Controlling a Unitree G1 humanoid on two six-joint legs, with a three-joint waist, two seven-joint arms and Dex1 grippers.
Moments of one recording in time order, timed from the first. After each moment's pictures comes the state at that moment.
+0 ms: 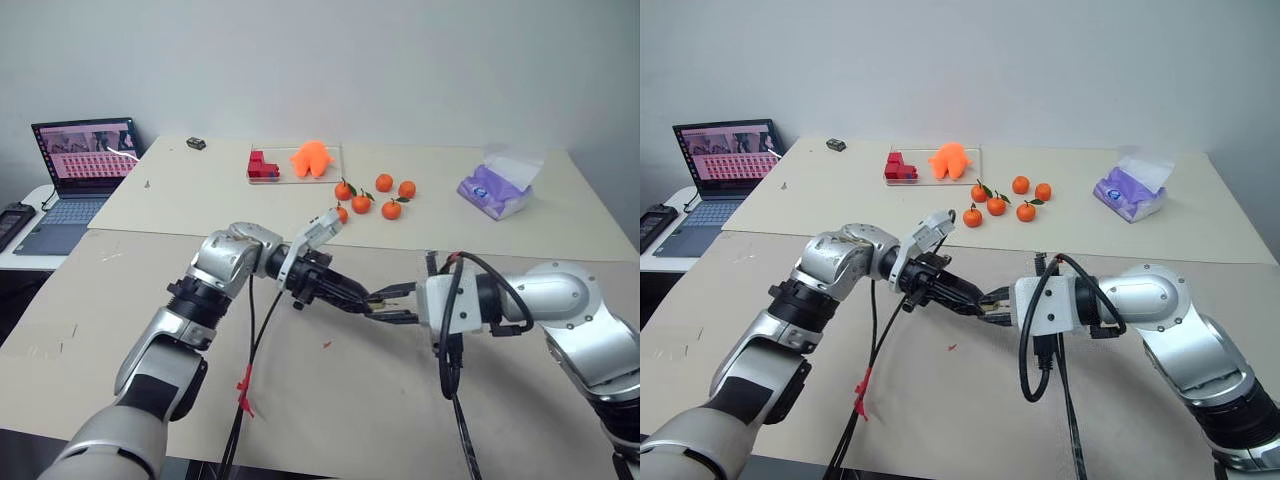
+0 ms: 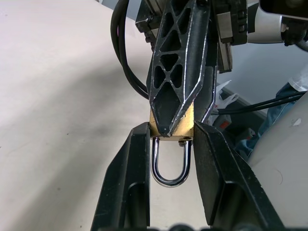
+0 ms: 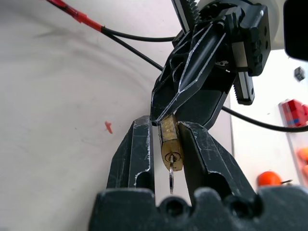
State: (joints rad) left arm -0.90 0.37 -0.35 0.29 -0.44 0.81 -1.58; right arm -0.38 -0.90 0.17 -0.55 0.20 0.18 1.09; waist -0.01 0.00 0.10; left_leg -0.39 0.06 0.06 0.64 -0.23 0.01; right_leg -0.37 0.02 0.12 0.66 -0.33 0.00
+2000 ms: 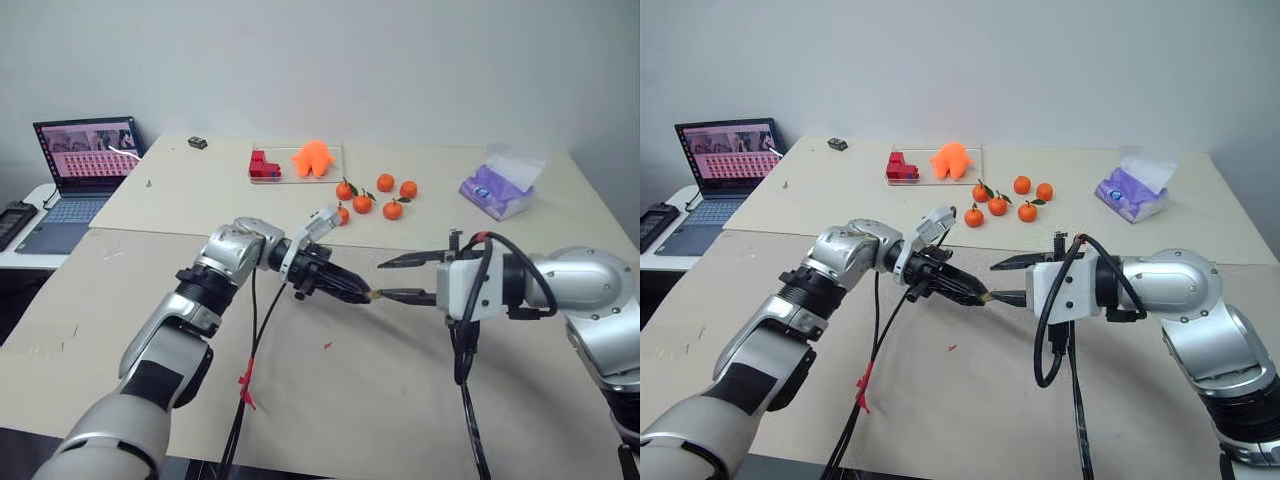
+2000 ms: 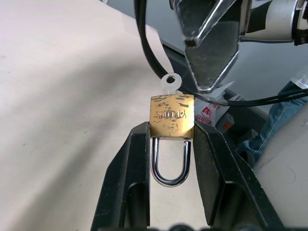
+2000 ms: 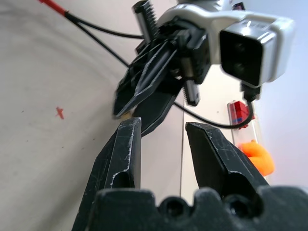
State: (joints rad) left arm -0.99 0.36 -0.42 0.52 -0.47 0.65 -1.60; right arm -0.39 -0.91 0.06 -0.55 0.20 0.11 1.06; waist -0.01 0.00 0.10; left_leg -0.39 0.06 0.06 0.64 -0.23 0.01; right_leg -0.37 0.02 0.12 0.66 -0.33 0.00
